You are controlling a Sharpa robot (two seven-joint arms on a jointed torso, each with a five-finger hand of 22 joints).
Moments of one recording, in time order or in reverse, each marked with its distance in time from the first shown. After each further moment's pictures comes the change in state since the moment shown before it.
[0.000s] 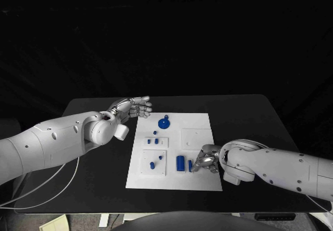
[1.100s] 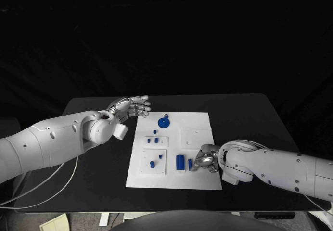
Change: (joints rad) left arm 0.000 -0.009 0.000 0.001 -0.001 0.001 -0.002; left_hand 0.000 0.000 0.002 0.002 0.000 0.000 0.000 0.000 0.000 0.000 0.000 0.000 0.000 0.000 0.000 -0.004 0.002 -0.006 0.000 0.000 -0.004 0.000; right arm -0.008 0.009 -0.003 -0.004 0.000 -0.020 0.001; right_hand -0.003 0.037 0.036 0.031 0.000 0.005 0.001 0.004 -0.003 0.015 0.000 0.000 0.010 0.007 0.000 0.000 0.001 0.000 0.004 0.011 -0.004 0.000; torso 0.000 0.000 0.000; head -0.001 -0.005
